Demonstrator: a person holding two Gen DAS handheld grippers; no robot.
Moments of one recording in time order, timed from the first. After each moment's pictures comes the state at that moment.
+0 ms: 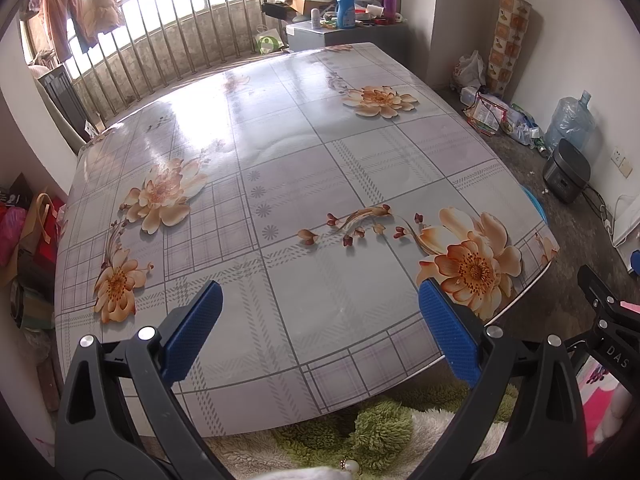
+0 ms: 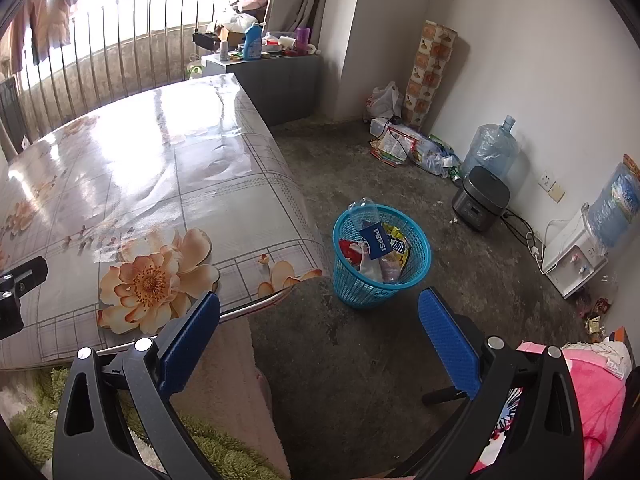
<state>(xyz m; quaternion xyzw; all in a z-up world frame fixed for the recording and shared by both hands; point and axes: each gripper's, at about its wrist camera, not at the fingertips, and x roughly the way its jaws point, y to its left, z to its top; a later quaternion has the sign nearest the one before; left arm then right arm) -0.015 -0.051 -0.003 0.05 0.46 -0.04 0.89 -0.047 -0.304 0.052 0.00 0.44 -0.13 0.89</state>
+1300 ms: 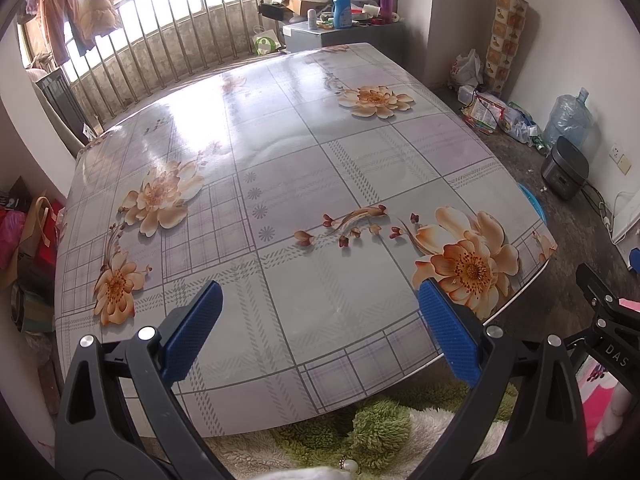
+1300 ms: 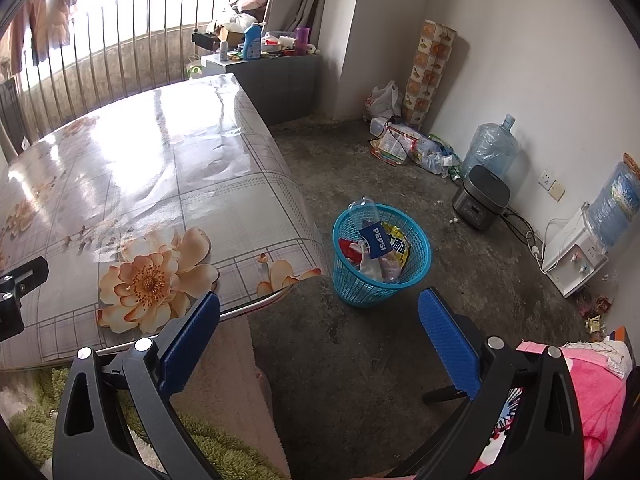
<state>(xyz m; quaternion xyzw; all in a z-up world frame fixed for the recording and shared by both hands) -0.016 -0.054 -0.003 0.05 0.46 -0.04 0.89 -0.049 -0.305 0.050 0.00 0.44 -0.13 0.89</state>
